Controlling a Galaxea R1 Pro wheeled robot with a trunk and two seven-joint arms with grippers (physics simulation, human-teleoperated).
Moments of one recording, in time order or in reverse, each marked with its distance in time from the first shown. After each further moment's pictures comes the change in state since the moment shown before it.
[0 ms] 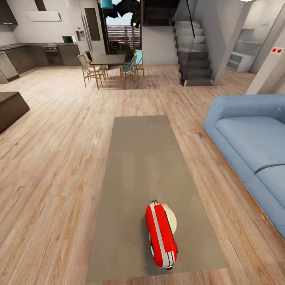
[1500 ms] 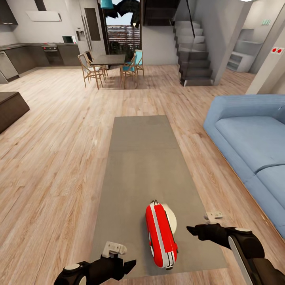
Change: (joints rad) left arm -0.004 -0.016 -0.120 -1.471 -0.003 0.945 -0.427; right arm -0.208 -0.124 -0.087 -1.472 -0.016 0.959 0.409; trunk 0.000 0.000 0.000
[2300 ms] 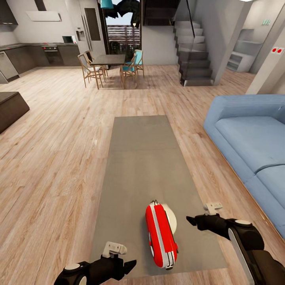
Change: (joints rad) left arm 0.000 -0.001 0.000 0.001 0.001 -0.002 -0.001; right arm -0.047 -0.008 0.002 -0.025 0.013 -0.032 0.014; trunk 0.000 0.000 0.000
